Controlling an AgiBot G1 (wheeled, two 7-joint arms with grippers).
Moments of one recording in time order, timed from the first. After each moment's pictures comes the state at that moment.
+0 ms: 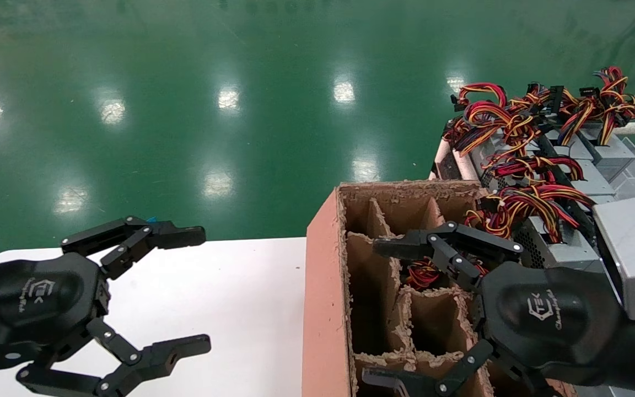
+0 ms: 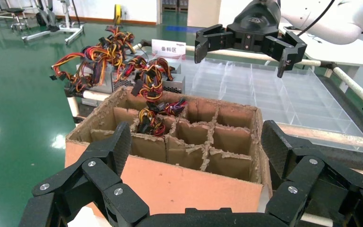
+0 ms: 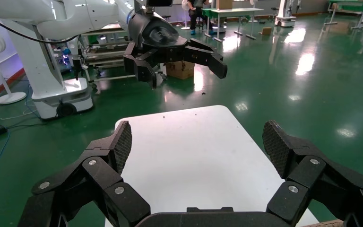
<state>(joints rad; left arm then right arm) -1.10 0.54 0.43 -1.23 0.61 1.41 -0.10 1.08 -0.61 -0.28 1.28 -0.73 -1.50 0.19</state>
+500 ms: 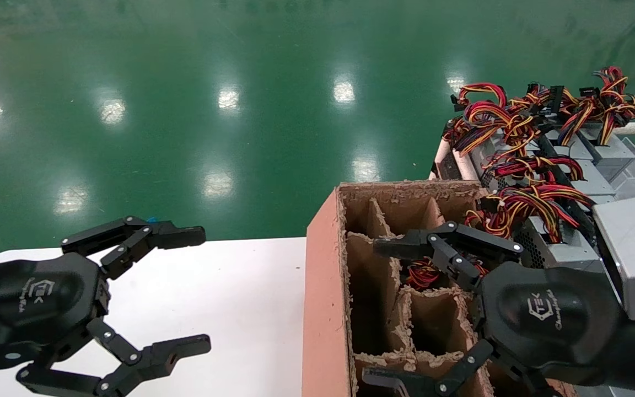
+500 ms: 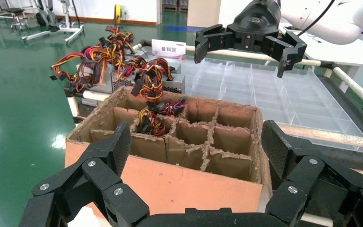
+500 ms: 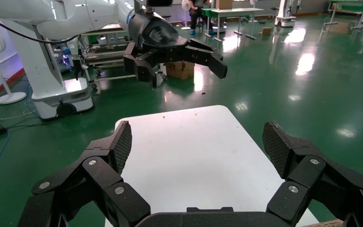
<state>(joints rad) -1.10 0.54 0.43 -1.23 0.61 1.41 -0.10 1.08 -0.61 -0.28 1.28 -0.73 -1.50 0.19</state>
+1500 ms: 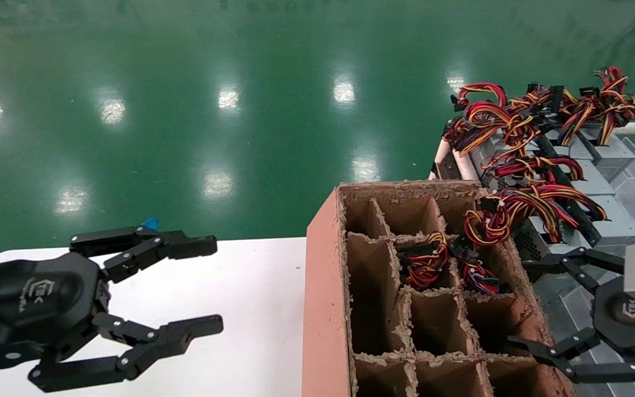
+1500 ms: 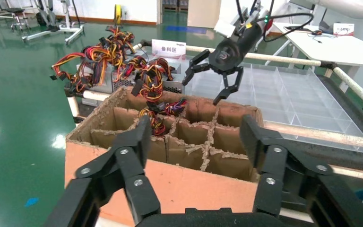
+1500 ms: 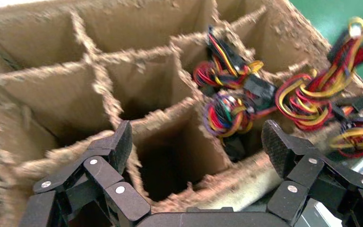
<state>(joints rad) -1.10 0.54 0.43 -1.23 0.61 1.41 -0.10 1.08 -0.37 -0.30 1.18 -1.11 -1.39 0.10</state>
